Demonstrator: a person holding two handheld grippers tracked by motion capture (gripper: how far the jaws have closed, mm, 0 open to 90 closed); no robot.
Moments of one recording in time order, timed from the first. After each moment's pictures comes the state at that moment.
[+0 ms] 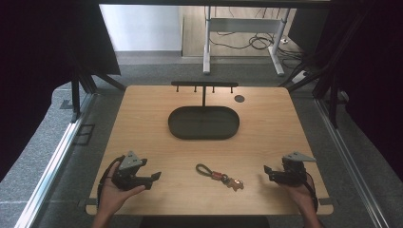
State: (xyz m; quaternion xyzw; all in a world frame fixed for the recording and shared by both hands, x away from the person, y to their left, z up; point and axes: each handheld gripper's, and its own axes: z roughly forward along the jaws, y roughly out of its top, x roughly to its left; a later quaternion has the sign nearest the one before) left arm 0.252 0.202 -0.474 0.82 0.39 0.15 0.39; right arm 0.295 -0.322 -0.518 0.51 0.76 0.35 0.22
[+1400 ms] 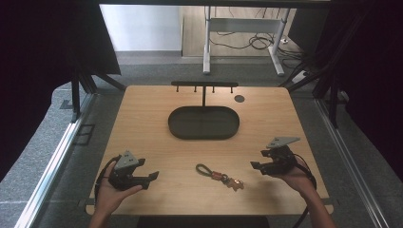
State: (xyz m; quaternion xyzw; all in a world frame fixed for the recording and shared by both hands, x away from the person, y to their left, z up) left arm 0.250 0.210 -0.471 0.82 0.39 0.14 0.40; right arm 0.316 -0.271 -0.453 0.36 0.86 0.33 0.12
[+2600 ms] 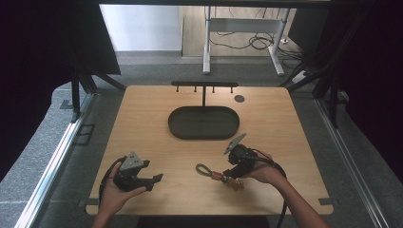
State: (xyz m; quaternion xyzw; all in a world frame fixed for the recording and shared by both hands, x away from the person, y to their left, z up) left arm 0.251 0.199 -0.477 0.82 0.38 0.13 0.40; right arm 0.330 -0.164 -0.465 0.24 0.95 0.21 0.04
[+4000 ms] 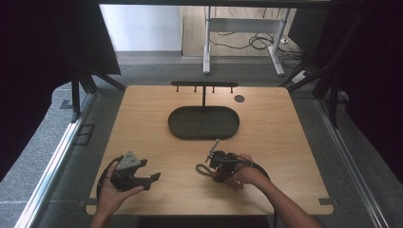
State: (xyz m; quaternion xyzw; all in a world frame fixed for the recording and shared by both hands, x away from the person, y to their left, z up) left arm 0.250 0.206 -0.474 0.82 0.39 0.13 0.40; right arm 0.337 -0.113 -0.503 0.19 0.97 0.12 0.02
